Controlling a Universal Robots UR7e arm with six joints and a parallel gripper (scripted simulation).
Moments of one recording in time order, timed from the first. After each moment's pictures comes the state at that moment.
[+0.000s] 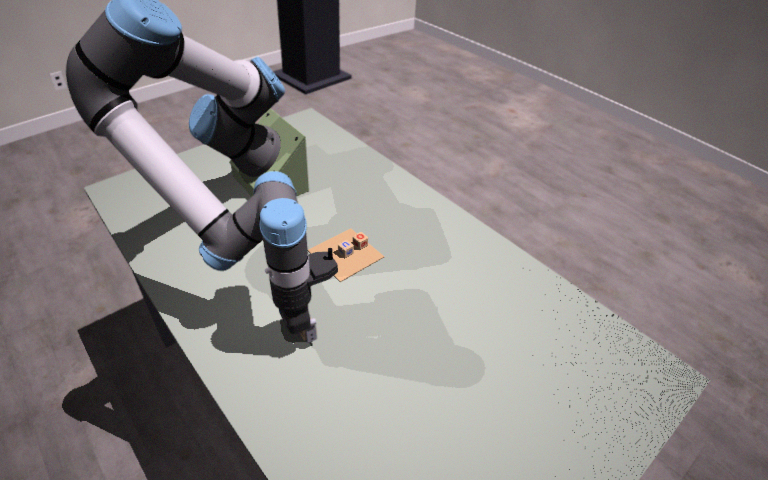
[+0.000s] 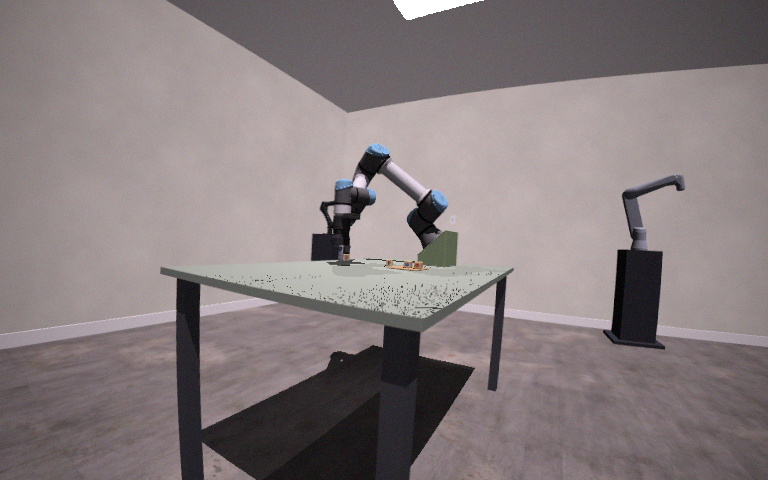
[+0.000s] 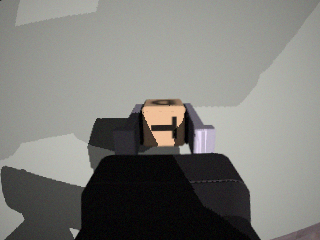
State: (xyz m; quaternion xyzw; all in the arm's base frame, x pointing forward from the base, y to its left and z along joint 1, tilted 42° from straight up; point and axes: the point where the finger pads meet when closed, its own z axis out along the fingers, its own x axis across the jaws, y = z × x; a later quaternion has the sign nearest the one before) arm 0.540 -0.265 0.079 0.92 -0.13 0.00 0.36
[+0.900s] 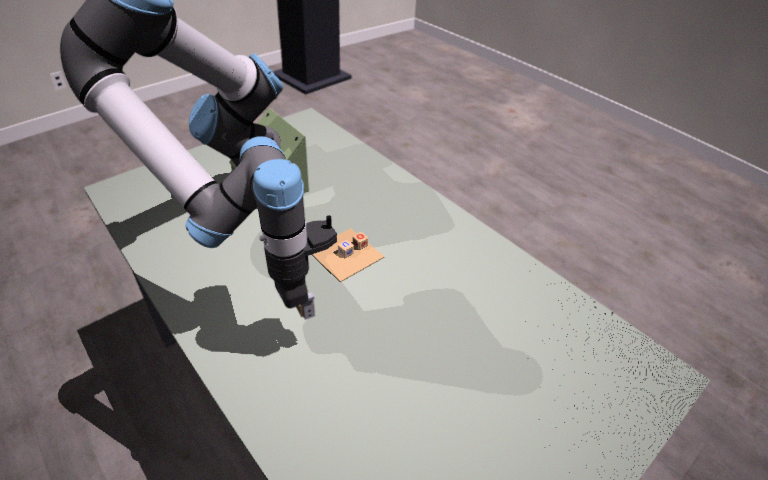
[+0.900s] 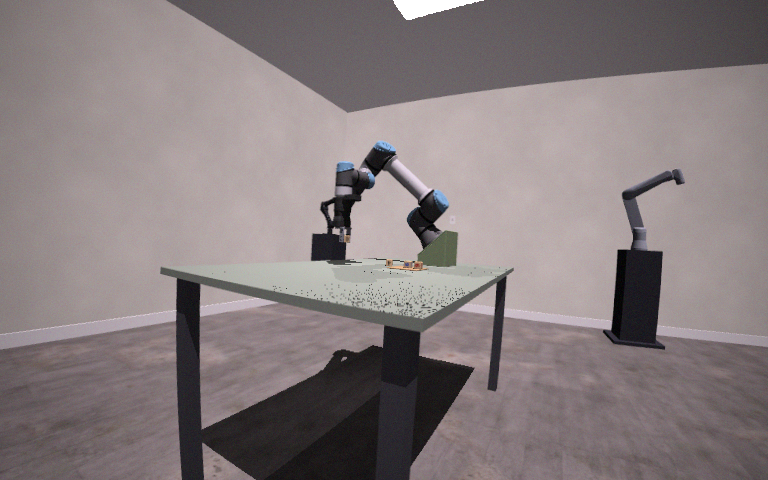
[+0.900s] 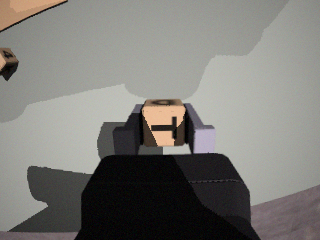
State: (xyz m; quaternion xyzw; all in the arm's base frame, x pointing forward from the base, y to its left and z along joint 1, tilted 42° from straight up) arm 0.548 -0.213 0.137 0.92 -0.13 0.00 0.36
